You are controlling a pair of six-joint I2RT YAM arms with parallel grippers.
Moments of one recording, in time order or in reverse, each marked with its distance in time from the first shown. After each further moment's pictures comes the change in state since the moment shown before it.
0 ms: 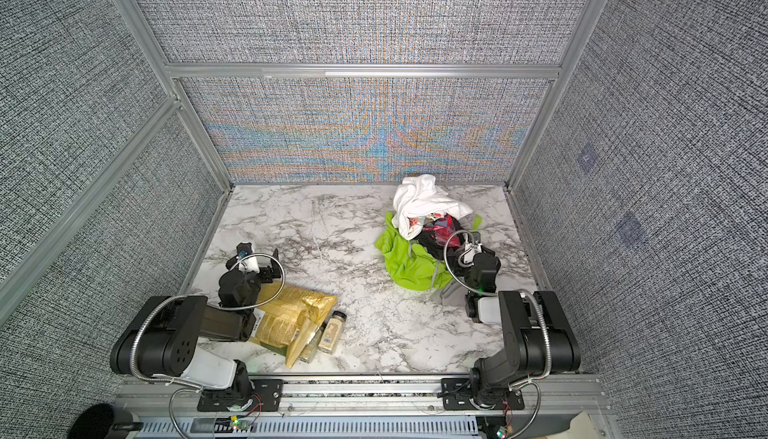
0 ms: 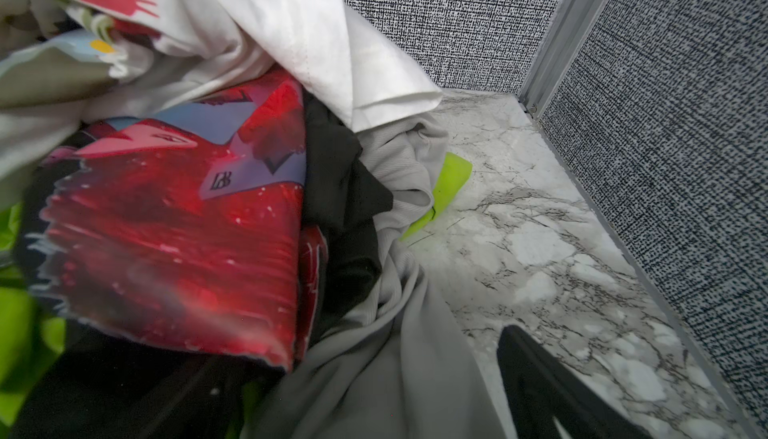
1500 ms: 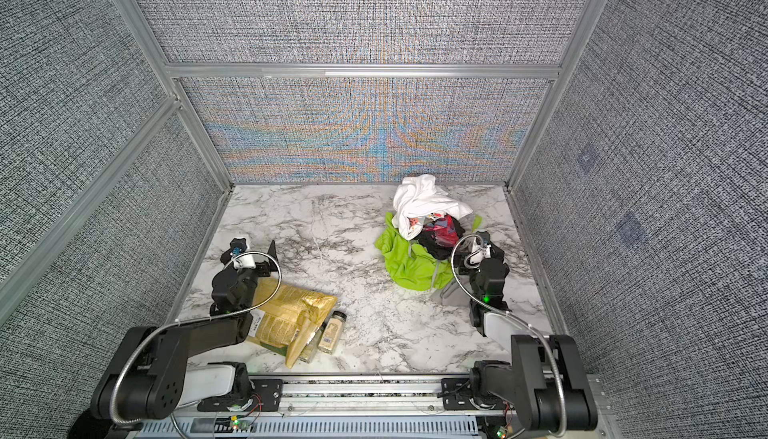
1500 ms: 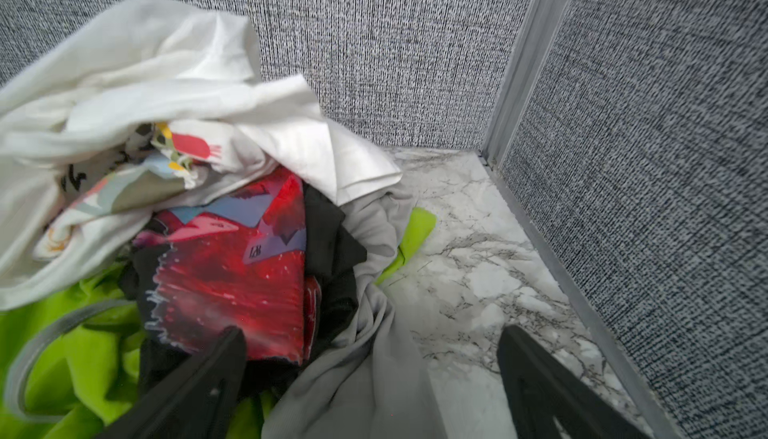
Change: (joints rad) left arm -0.037 -0.253 0.042 -0.161 -0.024 0.008; right arm 0.009 -0.327 -0.047 -0.123 0.050 0.018
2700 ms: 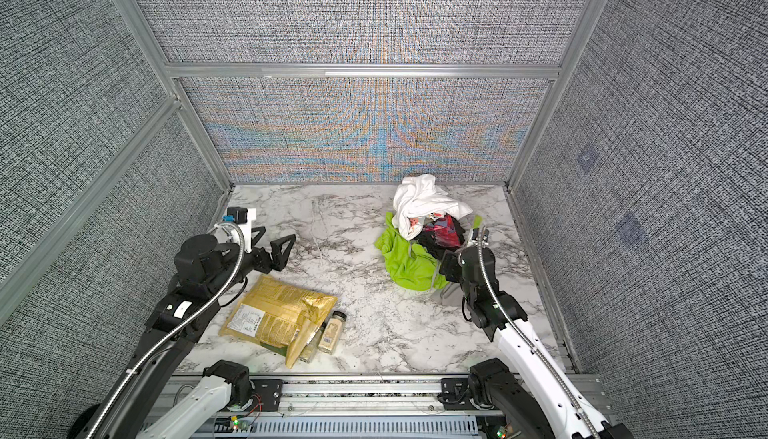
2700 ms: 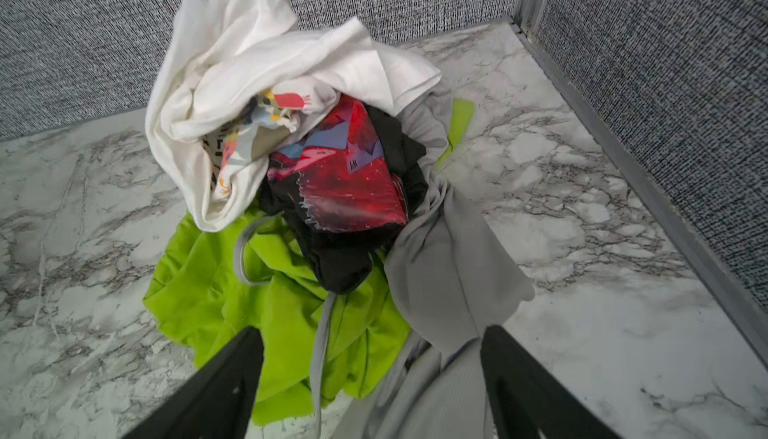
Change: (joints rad) left arm -0.204 -0.521 0.606 -1.388 0.315 -0.214; right arm 0.299 -0.349 0.325 -1.080 0.221 0.410
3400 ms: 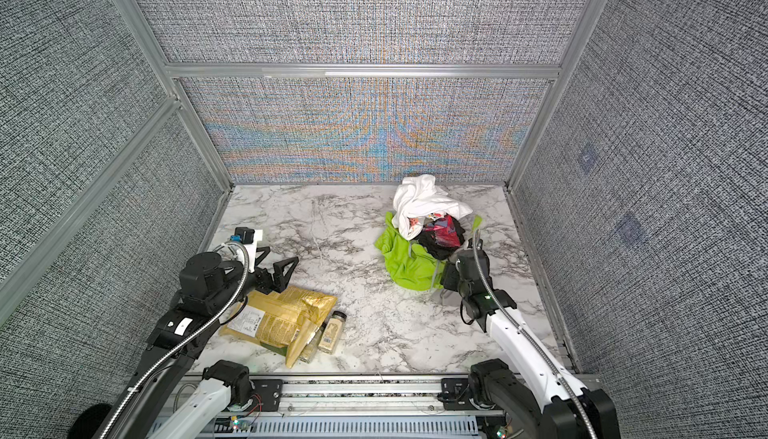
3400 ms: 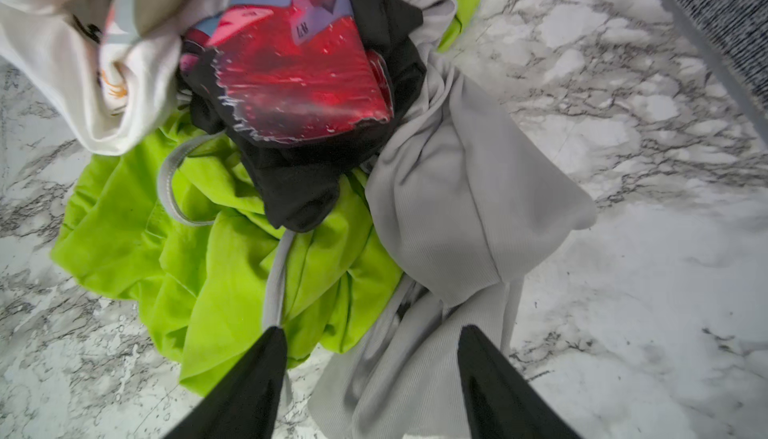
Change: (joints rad) left arm 0.001 -0.089 -0.103 -0.055 0.061 0.041; right arm -0.090 0.158 -0.060 0.008 -0.148 0.047
